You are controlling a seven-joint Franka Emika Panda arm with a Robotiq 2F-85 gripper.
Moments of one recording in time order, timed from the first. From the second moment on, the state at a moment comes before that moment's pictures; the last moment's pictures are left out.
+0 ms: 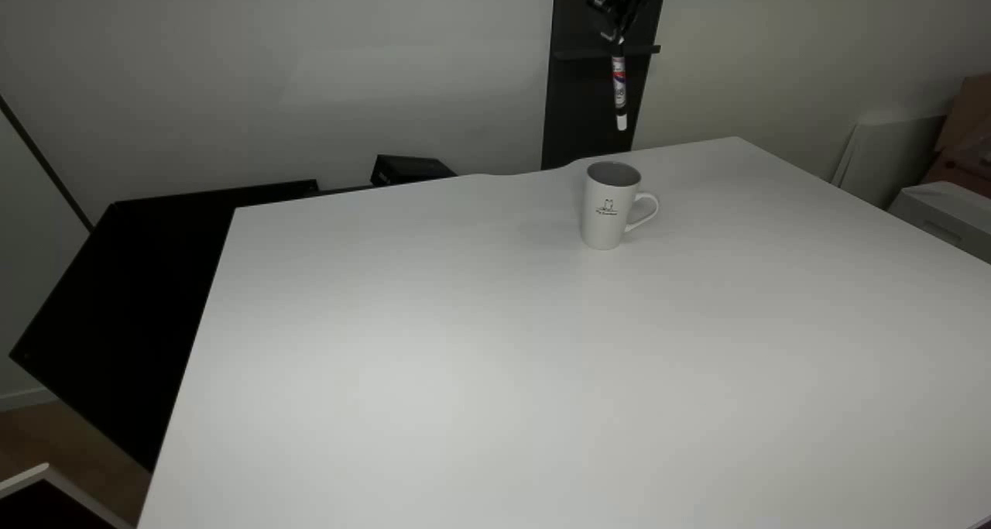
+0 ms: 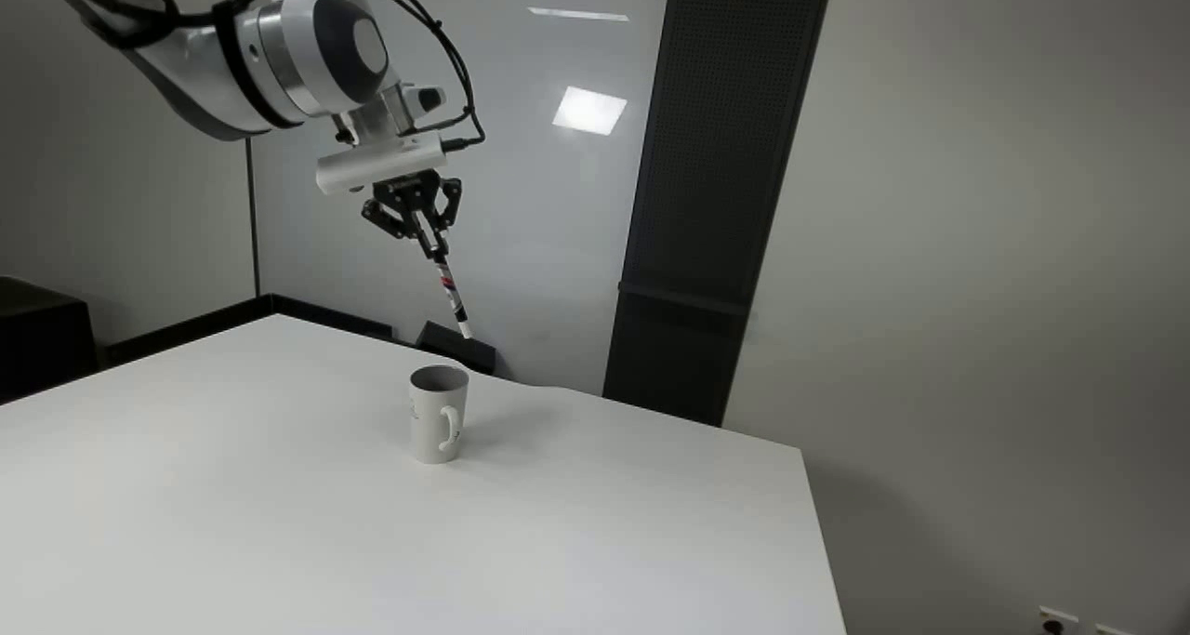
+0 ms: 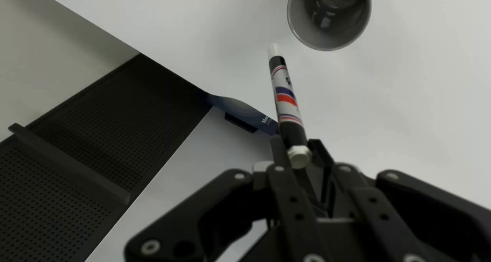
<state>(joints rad) 0.18 0.46 -0.12 -1.65 -0.34 2.56 -0.09</state>
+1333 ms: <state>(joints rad) 0.21 0.58 0.13 -1.58 -0.07 2.18 -0.19</state>
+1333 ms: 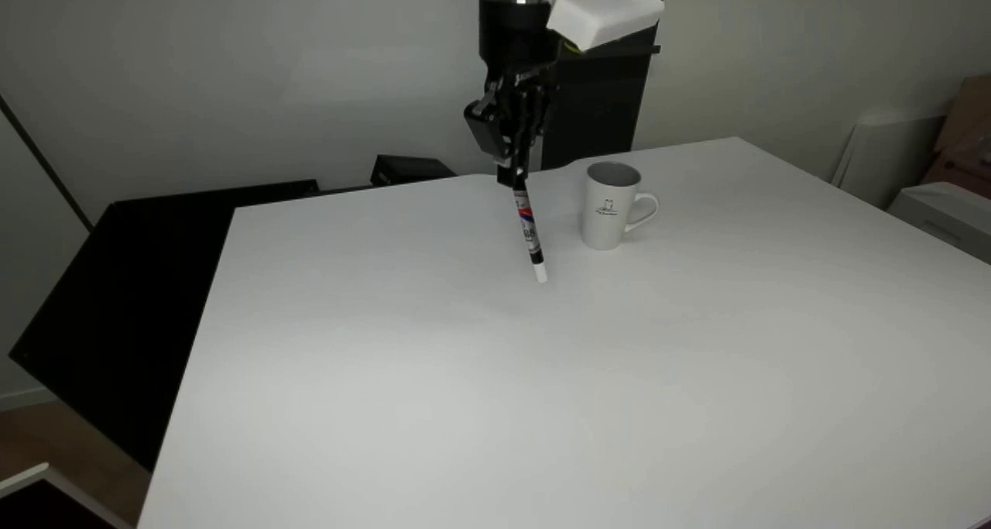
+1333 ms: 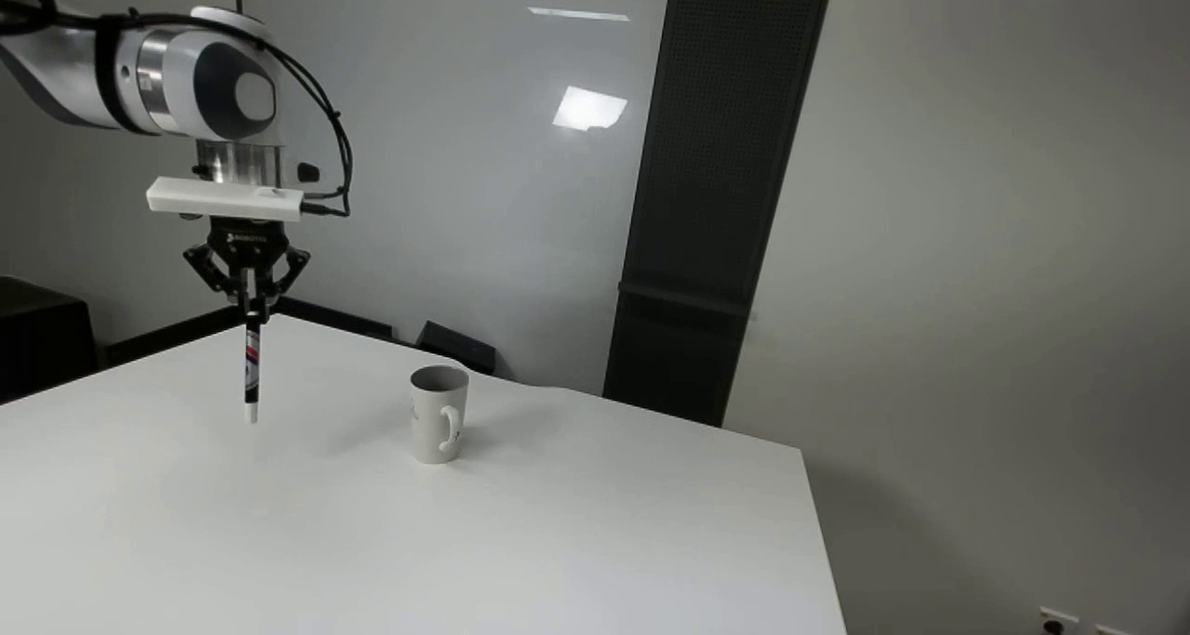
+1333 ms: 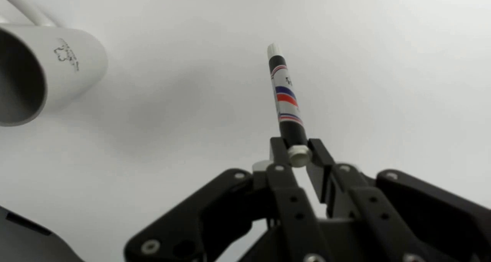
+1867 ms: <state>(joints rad) 0.25 0.81 0.14 -1.35 0.01 1.78 -0.11</state>
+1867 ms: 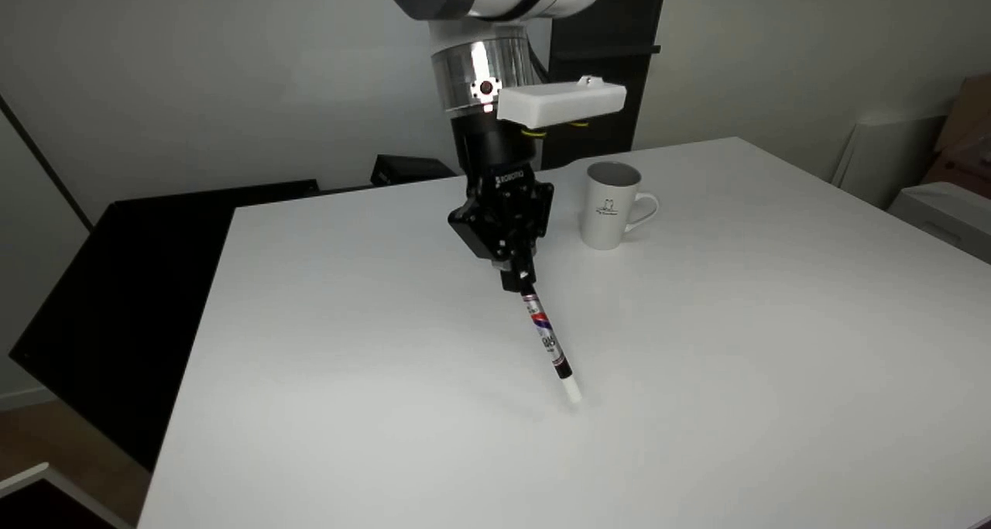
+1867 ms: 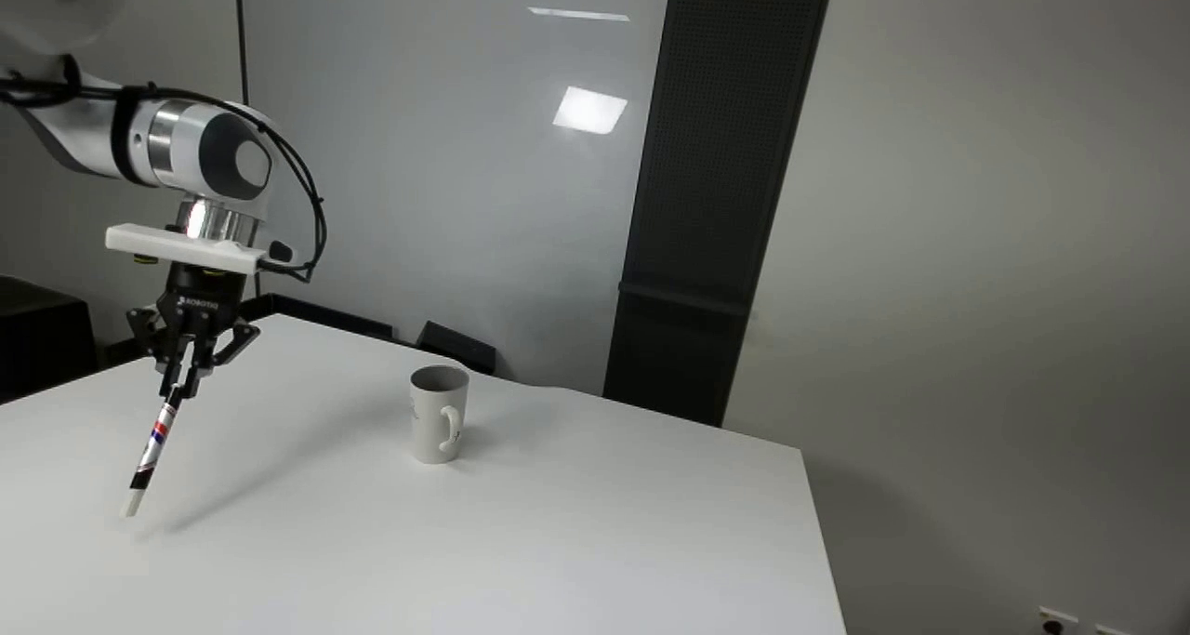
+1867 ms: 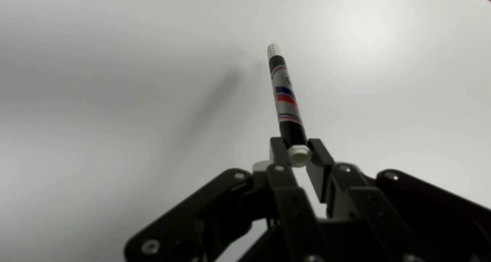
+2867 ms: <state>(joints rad) 0.26 1.09 0.14 -1.04 0.05 1.64 -0.06</state>
